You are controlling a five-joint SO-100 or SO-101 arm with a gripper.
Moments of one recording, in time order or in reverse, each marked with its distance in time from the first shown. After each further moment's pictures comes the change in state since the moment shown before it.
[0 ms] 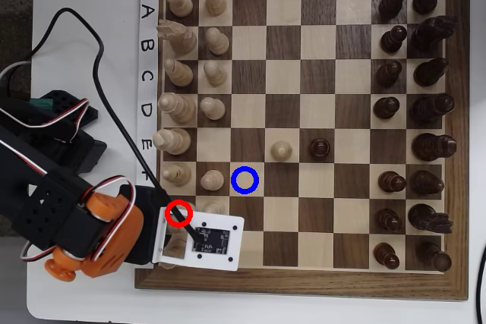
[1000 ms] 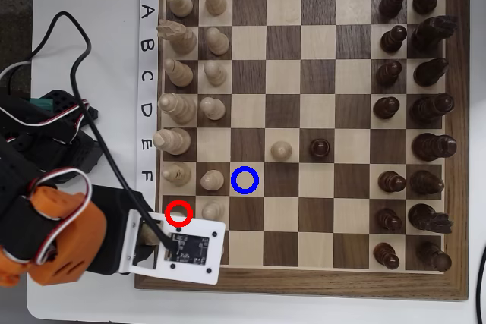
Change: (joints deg) arm 1.1 6.1 -17.4 15.7 -1.6
